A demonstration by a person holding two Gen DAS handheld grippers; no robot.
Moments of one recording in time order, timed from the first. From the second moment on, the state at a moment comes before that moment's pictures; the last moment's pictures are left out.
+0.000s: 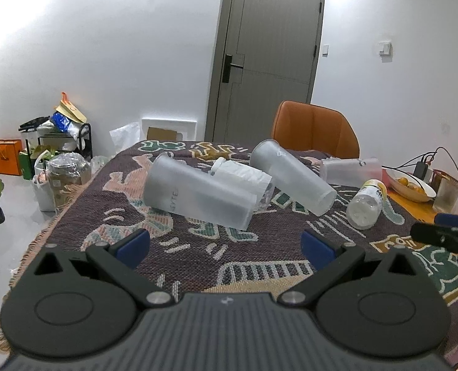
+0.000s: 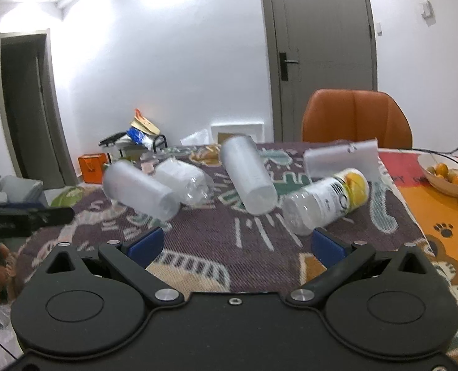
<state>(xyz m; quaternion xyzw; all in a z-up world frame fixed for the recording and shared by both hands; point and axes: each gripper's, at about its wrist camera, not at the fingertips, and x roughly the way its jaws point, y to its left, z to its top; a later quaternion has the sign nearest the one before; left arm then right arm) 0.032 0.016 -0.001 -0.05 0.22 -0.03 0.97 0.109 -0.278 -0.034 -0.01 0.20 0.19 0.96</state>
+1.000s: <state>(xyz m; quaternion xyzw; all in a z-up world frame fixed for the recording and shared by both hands) 0.119 0.055 -0.031 -0.11 0.28 0.05 0.95 0.211 -0.223 -0.045 -0.04 0.21 0.23 0.95</state>
